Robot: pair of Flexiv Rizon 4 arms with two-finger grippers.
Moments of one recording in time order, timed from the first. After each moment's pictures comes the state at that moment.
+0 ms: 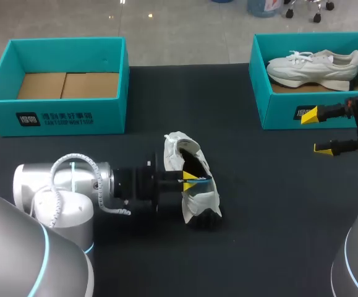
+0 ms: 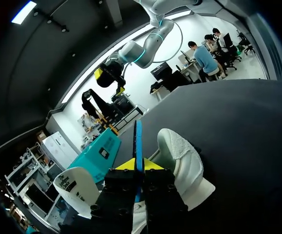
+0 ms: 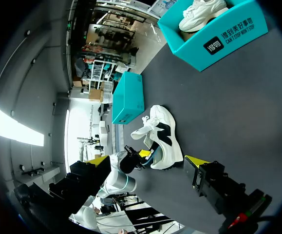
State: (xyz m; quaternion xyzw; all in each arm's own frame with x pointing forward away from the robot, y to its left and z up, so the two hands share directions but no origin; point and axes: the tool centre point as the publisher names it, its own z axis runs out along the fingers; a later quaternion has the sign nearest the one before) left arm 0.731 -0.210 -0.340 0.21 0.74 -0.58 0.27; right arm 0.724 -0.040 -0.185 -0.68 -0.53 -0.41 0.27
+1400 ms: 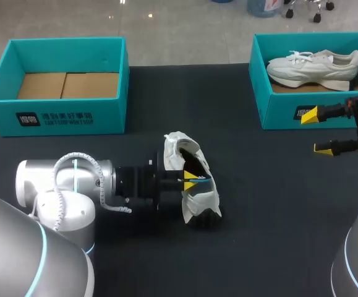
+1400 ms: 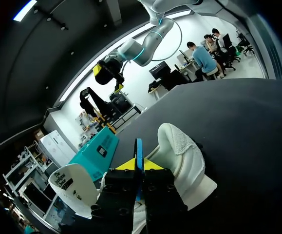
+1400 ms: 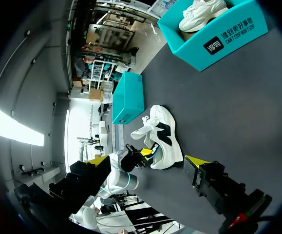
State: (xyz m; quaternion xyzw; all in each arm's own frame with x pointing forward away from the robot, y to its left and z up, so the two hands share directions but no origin) left arm 0.737 -0.212 -0.346 0.21 0.75 -0.58 0.26; right arm 0.724 -0.040 -0.185 -0.68 -0.53 -0.41 0.27
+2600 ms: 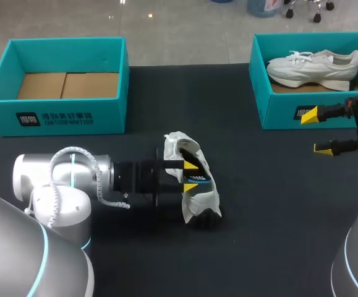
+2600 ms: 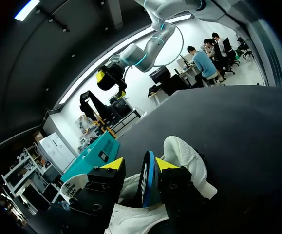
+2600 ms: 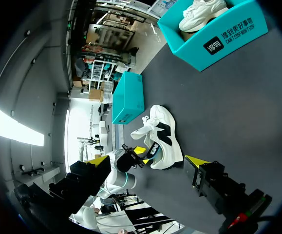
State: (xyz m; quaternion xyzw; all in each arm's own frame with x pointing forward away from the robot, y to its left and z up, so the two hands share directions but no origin) left arm 0.734 -0.210 -0.323 0.21 0.74 -0.59 0.25; right arm 0.724 -0.040 -0.185 -0.68 -0.53 -0.41 0.27
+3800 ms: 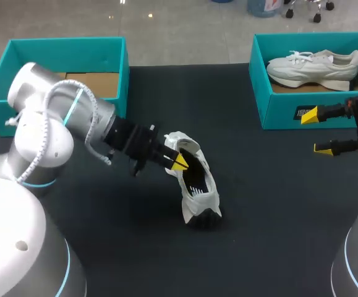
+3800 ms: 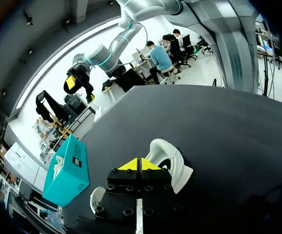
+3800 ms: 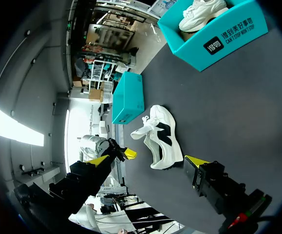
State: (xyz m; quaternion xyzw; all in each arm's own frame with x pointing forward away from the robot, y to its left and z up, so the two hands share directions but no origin) left arm 0.733 -0.186 -0.287 0.37 0.79 -0.48 0.10; right arm 0.724 -0.040 -0.185 -0.68 -0.53 -0.41 0.27
